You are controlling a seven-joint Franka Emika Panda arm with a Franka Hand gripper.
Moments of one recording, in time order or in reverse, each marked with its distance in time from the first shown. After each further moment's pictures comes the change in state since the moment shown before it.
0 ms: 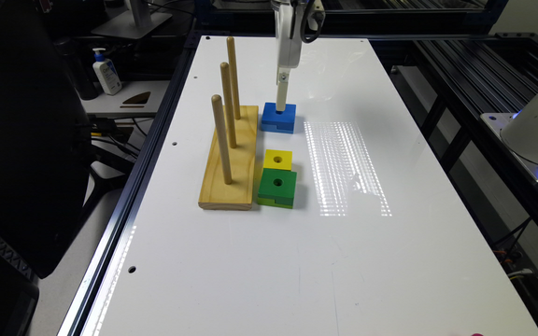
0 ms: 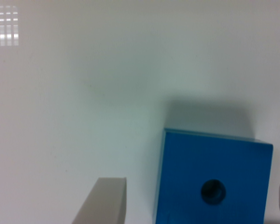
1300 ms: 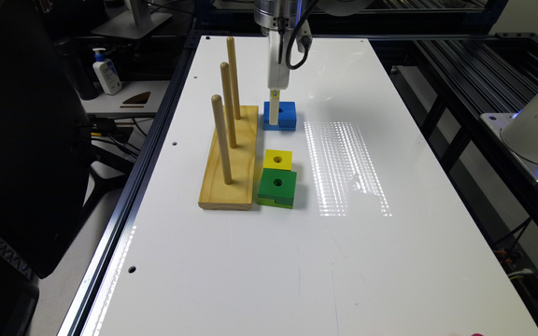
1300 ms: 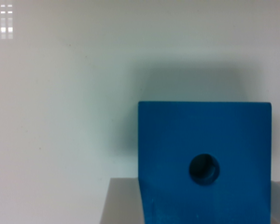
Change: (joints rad) arm 0.000 0.109 0.006 0.051 0.001 0.039 0.000
